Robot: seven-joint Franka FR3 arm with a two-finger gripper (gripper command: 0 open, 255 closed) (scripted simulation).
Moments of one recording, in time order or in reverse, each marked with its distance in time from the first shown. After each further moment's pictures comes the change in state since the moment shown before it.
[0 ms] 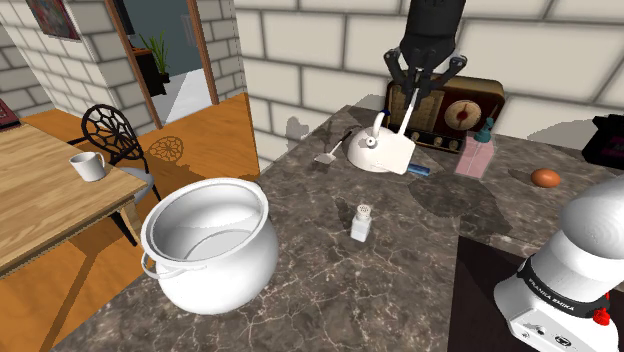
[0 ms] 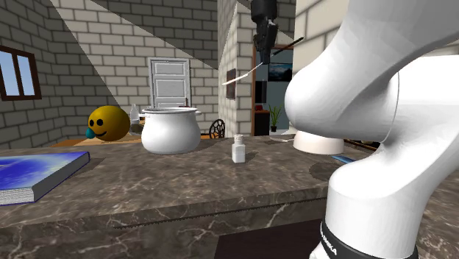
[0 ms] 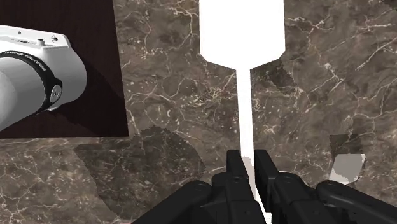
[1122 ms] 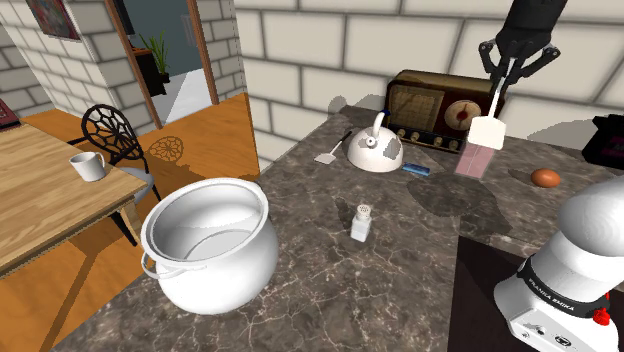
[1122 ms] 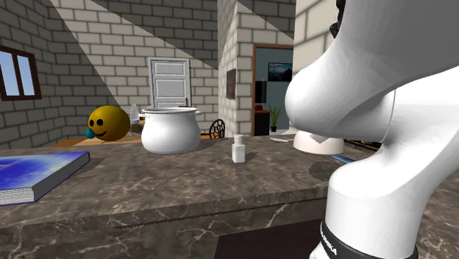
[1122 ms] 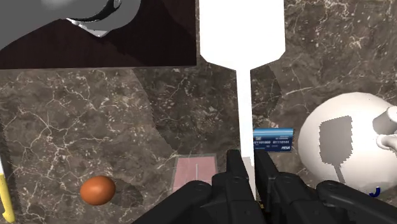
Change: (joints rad) arm -0.053 -0.213 -0.416 -0.217 -0.228 -0.038 -0.409
